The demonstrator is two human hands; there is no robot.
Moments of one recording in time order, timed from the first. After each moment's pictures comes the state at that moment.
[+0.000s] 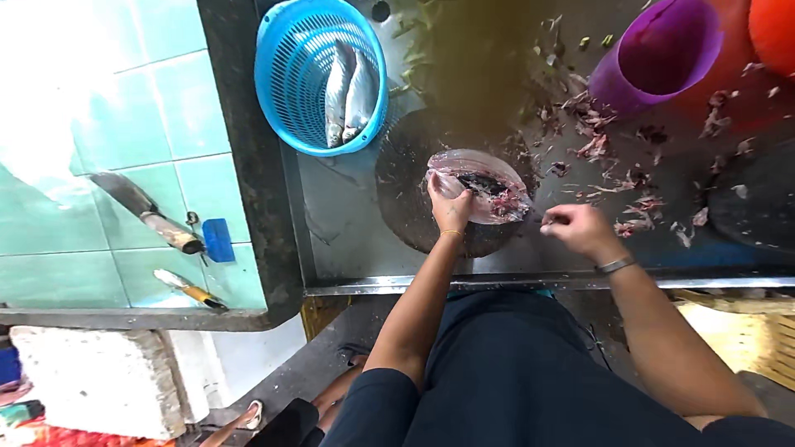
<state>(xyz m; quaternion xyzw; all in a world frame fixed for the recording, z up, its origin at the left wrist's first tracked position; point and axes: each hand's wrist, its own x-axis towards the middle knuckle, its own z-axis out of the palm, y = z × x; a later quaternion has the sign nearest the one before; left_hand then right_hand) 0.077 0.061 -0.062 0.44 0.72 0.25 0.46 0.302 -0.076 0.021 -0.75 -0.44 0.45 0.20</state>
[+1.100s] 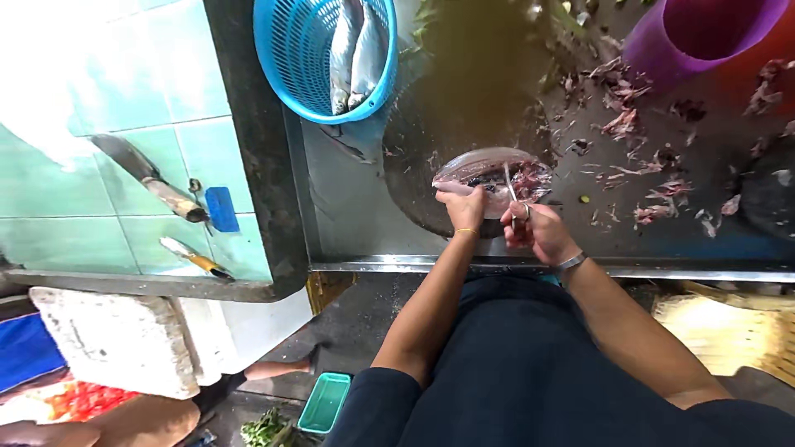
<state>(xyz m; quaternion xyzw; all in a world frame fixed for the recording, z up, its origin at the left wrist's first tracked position) 0.078 0.018 -0.044 0.32 0.78 0.23 0.48 0.211 -0.076 0.014 -0.54 -0.14 0.73 0.39</state>
